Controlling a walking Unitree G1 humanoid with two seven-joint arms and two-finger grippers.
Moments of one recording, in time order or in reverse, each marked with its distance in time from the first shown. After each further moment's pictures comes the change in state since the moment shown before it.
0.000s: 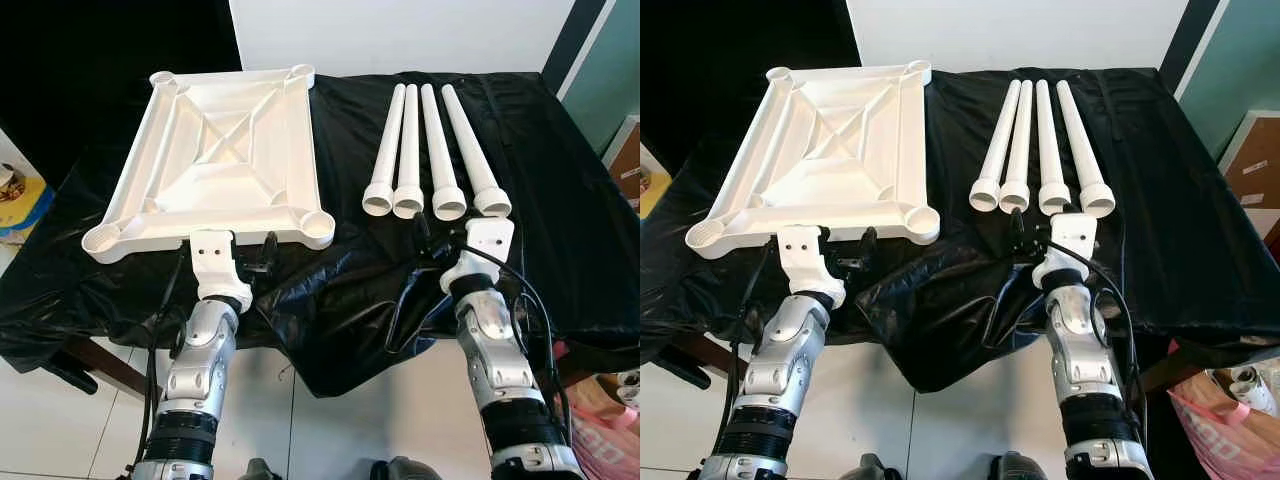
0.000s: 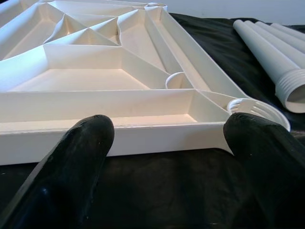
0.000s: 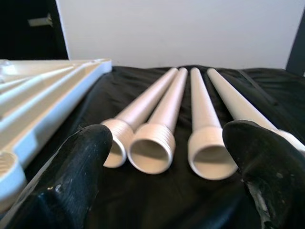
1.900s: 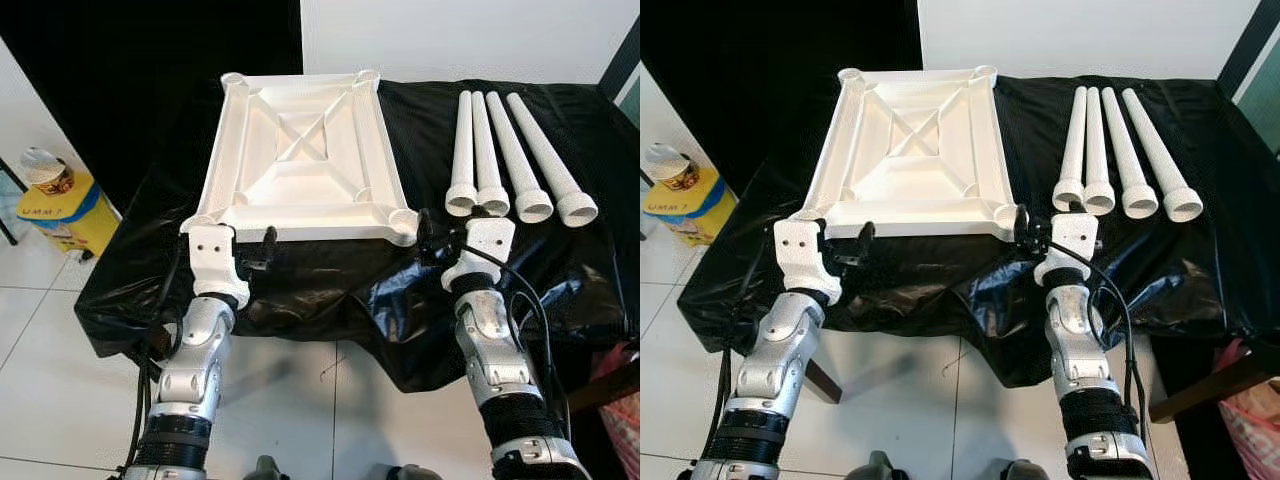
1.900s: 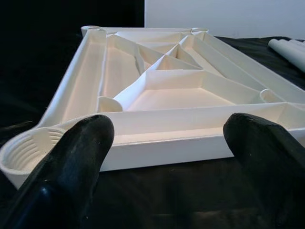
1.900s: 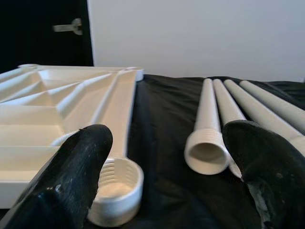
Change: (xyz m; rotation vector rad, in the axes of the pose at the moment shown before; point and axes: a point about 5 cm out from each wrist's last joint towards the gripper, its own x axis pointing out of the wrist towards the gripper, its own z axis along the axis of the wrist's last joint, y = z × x) left arm -0.003 -0.004 0.013 0.049 -0.049 -0.008; right arm -0.001 -0.014 -0.006 -0.047 -0.012 -0.106
